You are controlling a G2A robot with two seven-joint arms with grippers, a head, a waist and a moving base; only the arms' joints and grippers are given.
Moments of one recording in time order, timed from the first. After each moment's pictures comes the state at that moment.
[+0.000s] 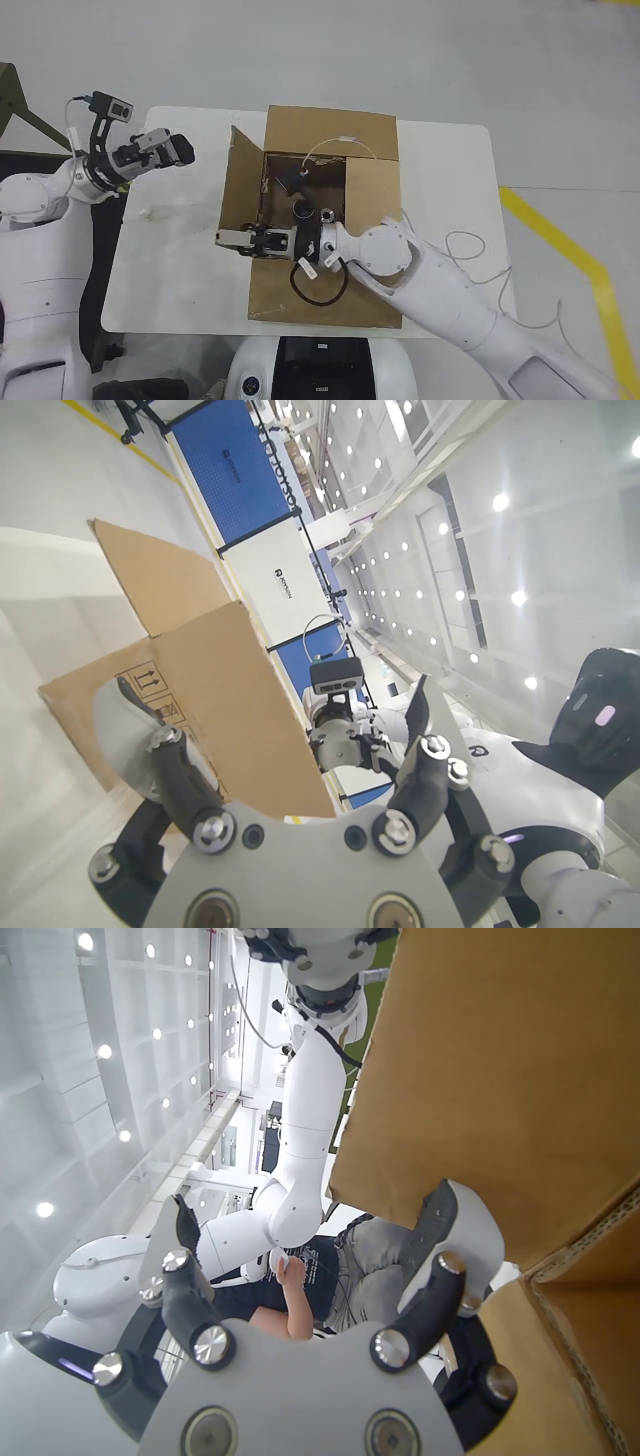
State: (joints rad) left arm 1.12 -0.94 -1.73 -1.36 -0.61 -0.33 -1.33; right arm -0.89 -1.34 0.59 -1.61 0.32 -0.11 0.59
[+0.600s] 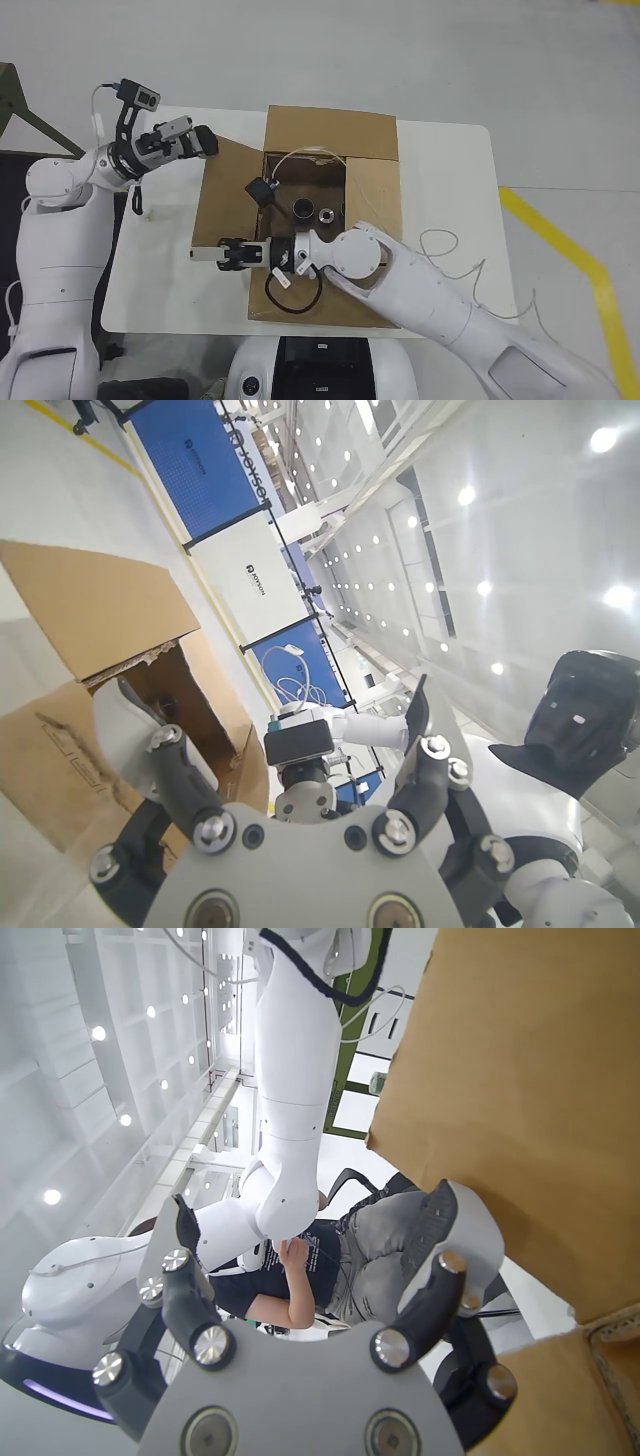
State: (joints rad) left arm 1.05 -0.95 -1.59 -1.34 -0.64 -0.32 -1.32; right arm -0.84 -1.43 0.50 -1.51 0.34 -0.14 0.60
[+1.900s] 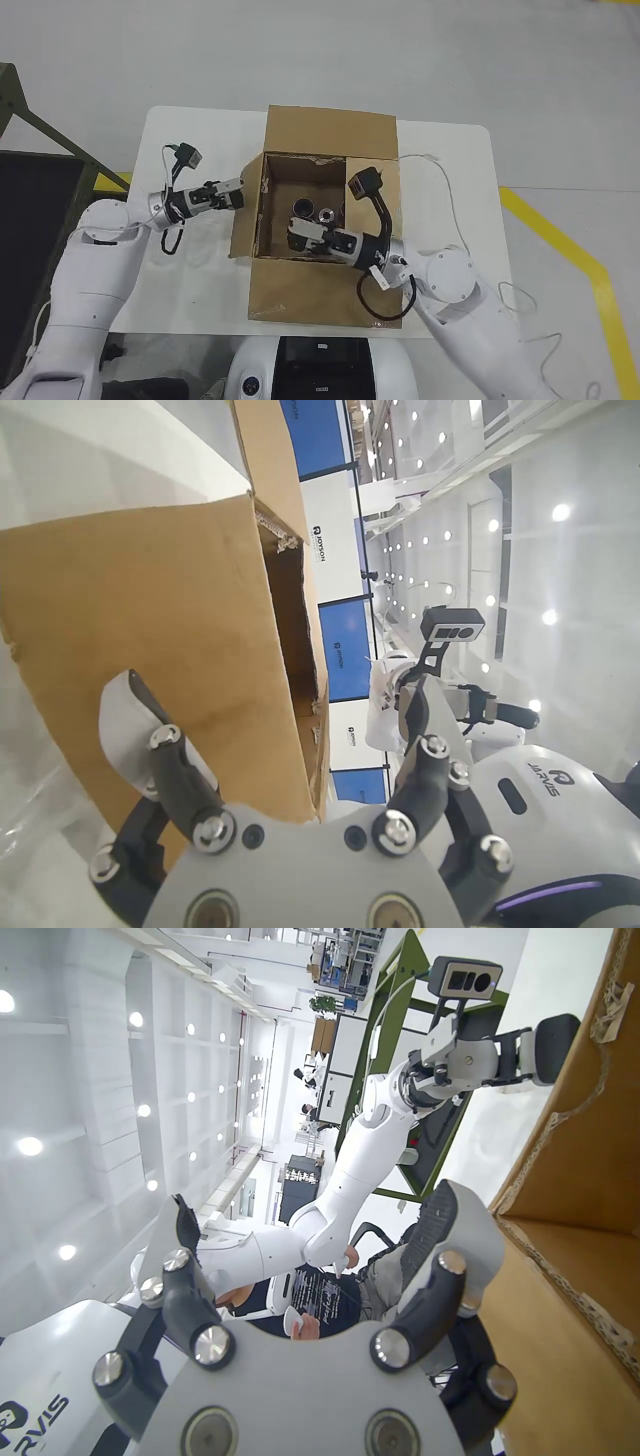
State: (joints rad) left arm 1.21 -0.95 -1.46 -1.33 -0.44 -0.38 -1.20; right arm -1.29 -1.28 1.00 -1.91 0.26 -0.07 0.71
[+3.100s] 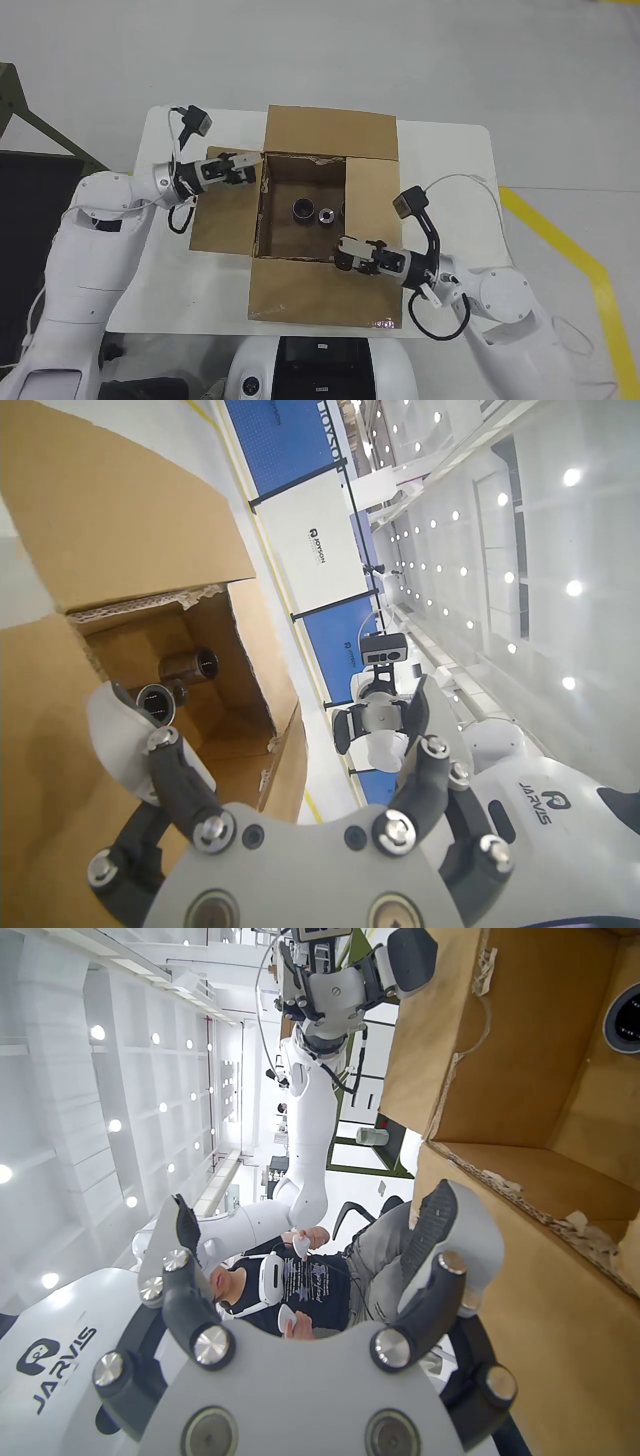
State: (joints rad) left arm 1.13 -0.95 -1.41 -1.59 -0.37 -0.21 -1.09; right arm -1.51 -1.20 1.26 -2.05 0.26 0.01 0.91
